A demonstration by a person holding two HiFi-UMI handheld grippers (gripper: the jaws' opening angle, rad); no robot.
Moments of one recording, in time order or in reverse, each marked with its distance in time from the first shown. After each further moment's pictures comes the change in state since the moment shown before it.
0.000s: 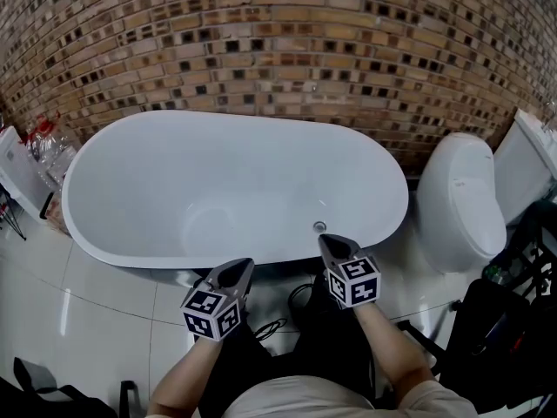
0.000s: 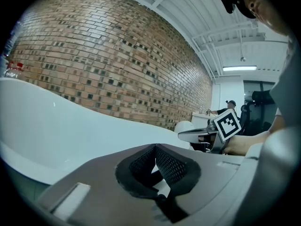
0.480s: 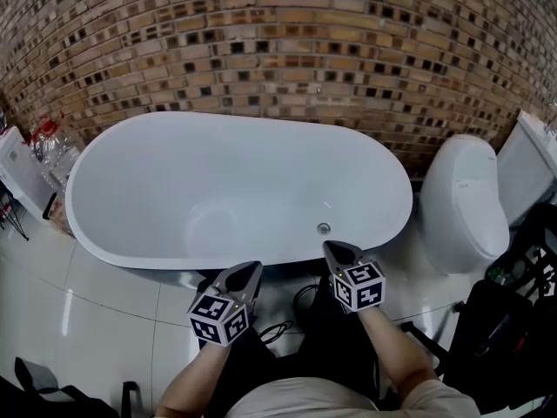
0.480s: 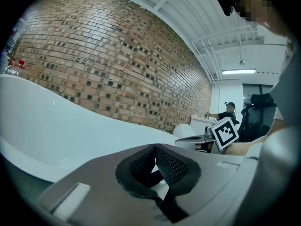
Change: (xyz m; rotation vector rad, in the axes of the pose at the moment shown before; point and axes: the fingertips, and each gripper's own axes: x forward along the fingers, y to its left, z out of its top) left arm -0.002 -0.011 0.005 -0.021 -0.035 -0.014; right arm -0.001 0.003 -0.014 0.013 0.007 0.024
